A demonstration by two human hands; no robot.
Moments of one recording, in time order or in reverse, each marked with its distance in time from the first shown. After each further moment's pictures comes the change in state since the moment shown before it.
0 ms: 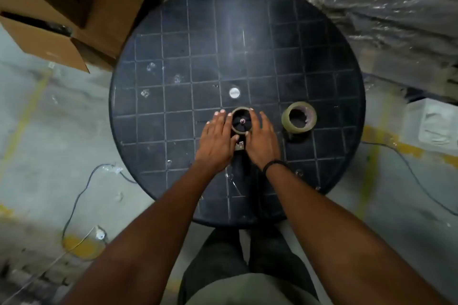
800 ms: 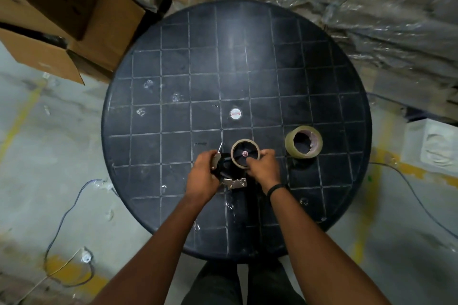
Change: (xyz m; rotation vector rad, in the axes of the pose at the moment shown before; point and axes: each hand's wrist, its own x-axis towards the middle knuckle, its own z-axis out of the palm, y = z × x) left_hand -0.003 -0.037 0.025 -0.533 -0.008 -0.388; right_hand 0.037 0.026 0.044 0.685 -0.119 0.633
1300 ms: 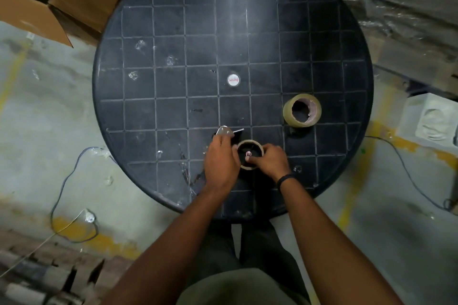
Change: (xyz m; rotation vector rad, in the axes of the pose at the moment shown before) left_hand -0.055 0.044 0.047 0.117 0.164 0.068; right_hand -0.026 0.054 -0.040 -0.499 -0.126 -0.097
